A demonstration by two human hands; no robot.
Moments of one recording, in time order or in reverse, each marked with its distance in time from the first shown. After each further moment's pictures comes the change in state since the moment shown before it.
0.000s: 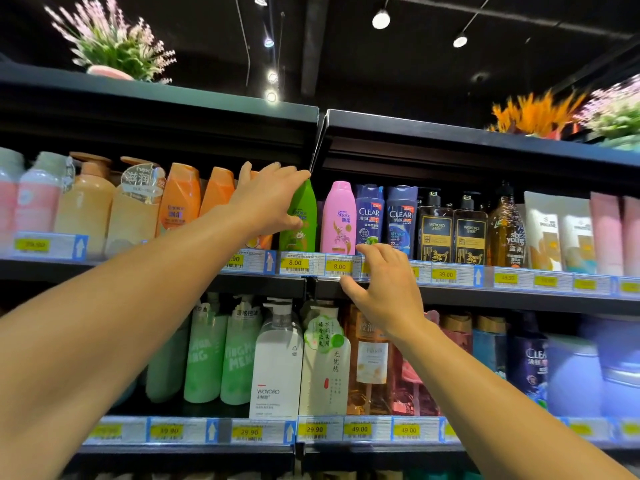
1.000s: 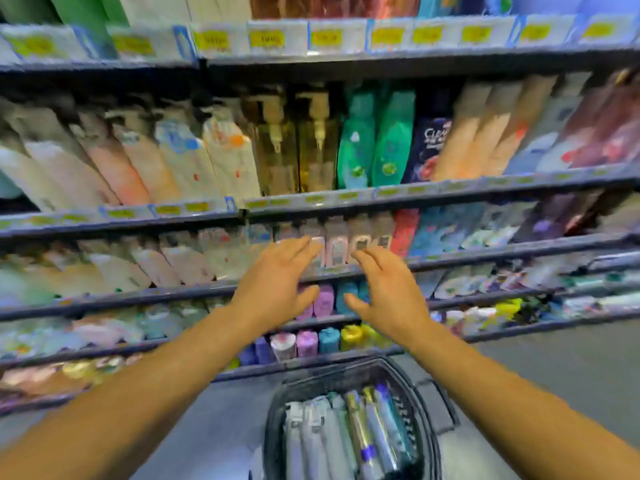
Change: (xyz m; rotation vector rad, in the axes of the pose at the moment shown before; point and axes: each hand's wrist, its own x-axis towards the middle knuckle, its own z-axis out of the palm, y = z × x) left_hand -0.490 0.283 0.153 -0.587 -0.698 0.083; right_hand -0.493 0.085 -0.028 0.088 -0.841 0.220
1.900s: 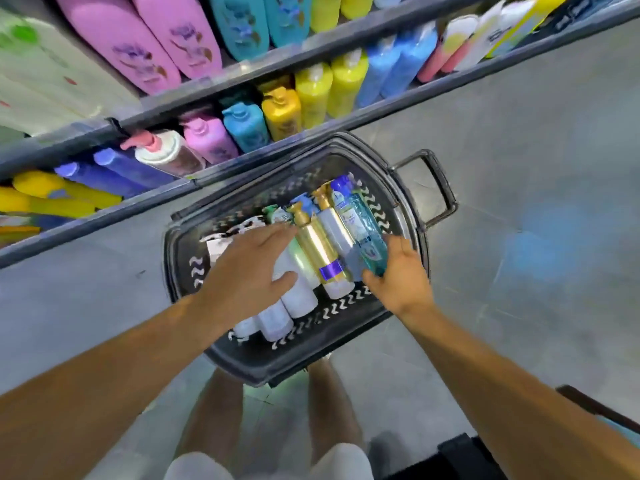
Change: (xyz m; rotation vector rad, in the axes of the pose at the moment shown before) left_hand -0.130 -0.013 0.458 -0.371 -0.721 -0.106; right_hand -0.261 0.200 0.400 0.274 -0.528 0.941
